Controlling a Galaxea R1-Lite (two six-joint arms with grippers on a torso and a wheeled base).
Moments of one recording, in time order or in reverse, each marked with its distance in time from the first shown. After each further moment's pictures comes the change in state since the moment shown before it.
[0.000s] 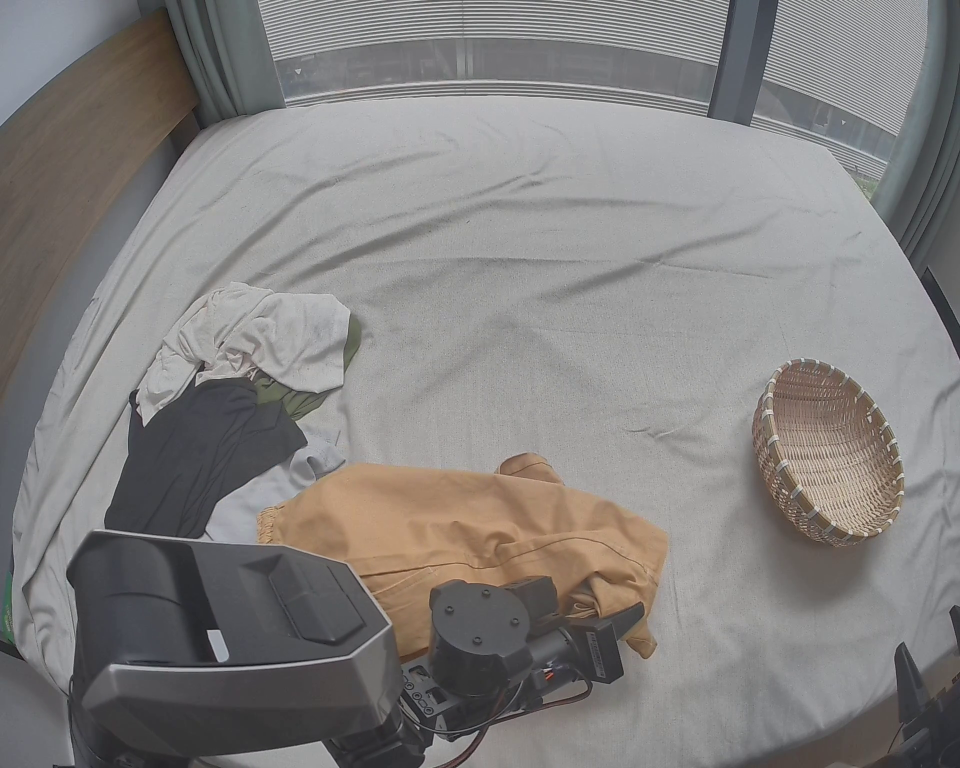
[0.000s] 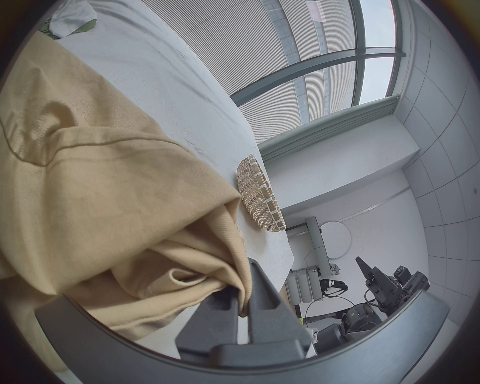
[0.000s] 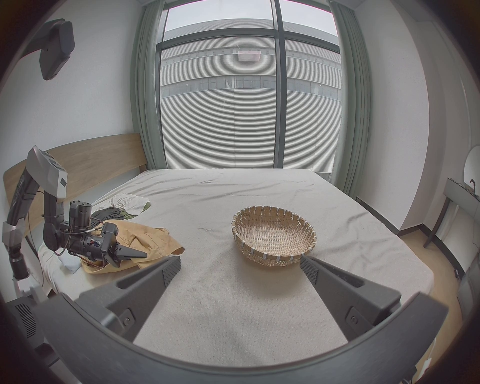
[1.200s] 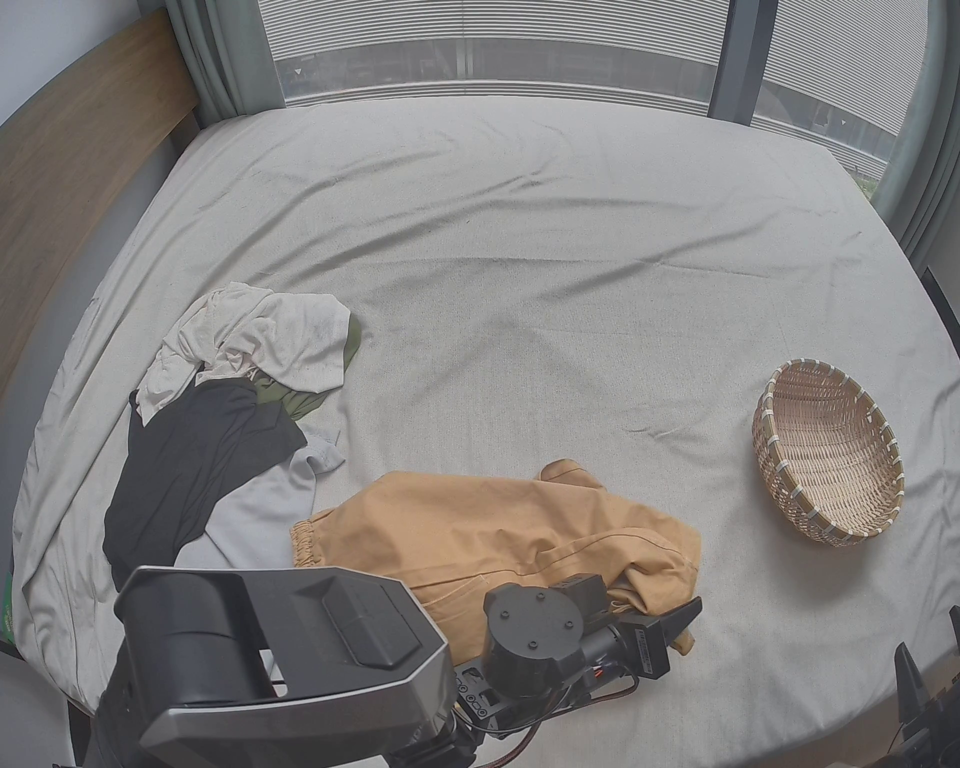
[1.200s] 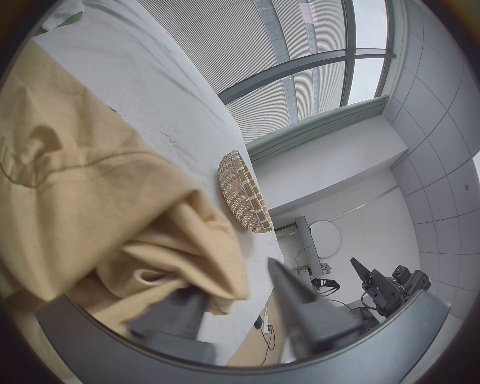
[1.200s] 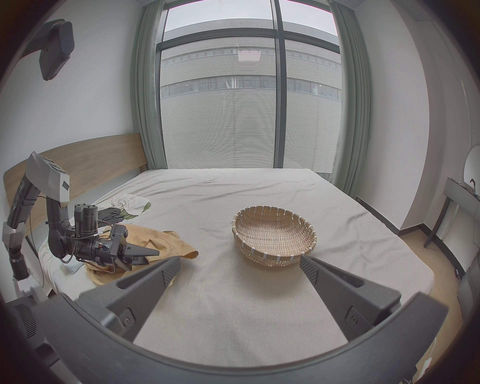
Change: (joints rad) left arm -0.052 0.074 -0.155 0.017 0.003 -0.001; right arm 0.001 0.000 0.000 0.000 0.000 0.001
